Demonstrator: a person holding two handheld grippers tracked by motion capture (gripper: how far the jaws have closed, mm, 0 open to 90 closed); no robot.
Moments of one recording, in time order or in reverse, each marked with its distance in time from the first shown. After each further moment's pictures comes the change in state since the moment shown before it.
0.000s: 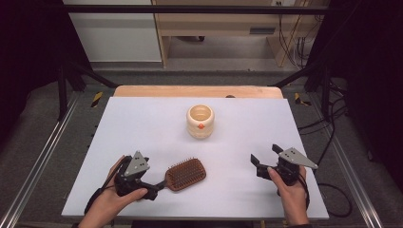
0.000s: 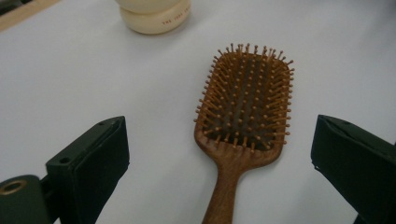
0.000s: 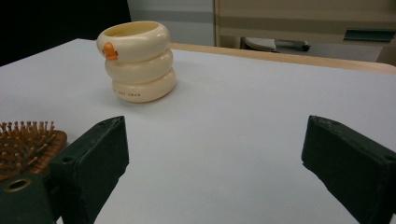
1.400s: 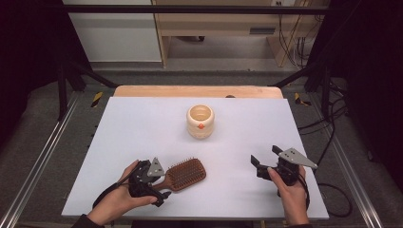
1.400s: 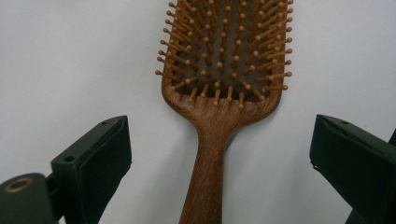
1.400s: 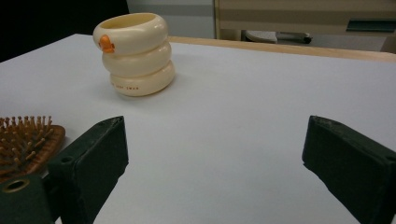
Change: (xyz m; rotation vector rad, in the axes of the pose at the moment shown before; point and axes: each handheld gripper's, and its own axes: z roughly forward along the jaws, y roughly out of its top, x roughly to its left) left arm -0.008 -0.004 0.037 0.268 -0.070 0.120; right arm -0.003 -0.004 0.002 0.023 0.003 0.012
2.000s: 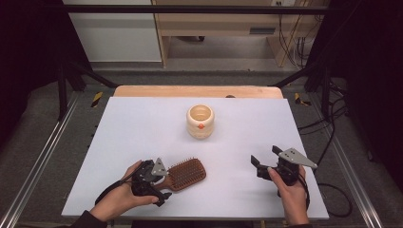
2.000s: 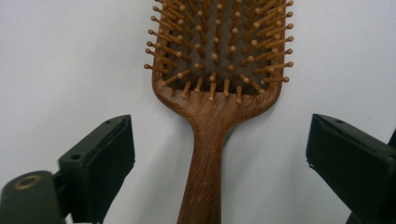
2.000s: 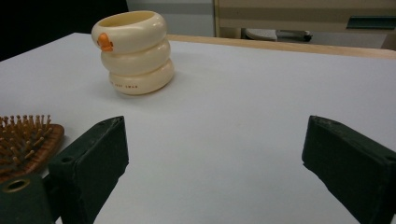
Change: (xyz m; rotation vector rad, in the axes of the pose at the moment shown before) left arm 0.002 0.004 0.008 0.056 -0.033 0.018; right arm -0.001 -0.001 0.001 0.006 -0.001 0.005
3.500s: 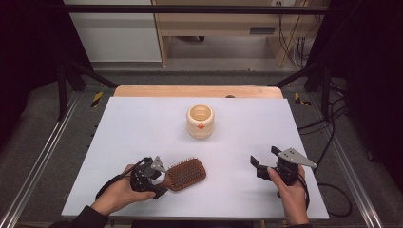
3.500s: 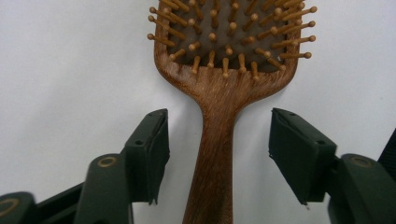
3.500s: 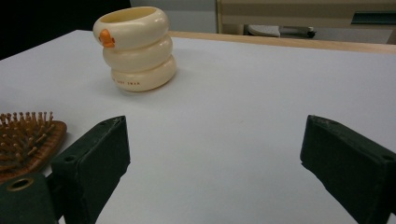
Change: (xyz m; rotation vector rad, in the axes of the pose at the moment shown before) left arm 0.016 -0.002 0.007 0.082 -0.068 -0.028; right arm 0.000 -0.001 0.001 0.012 0.011 0.005
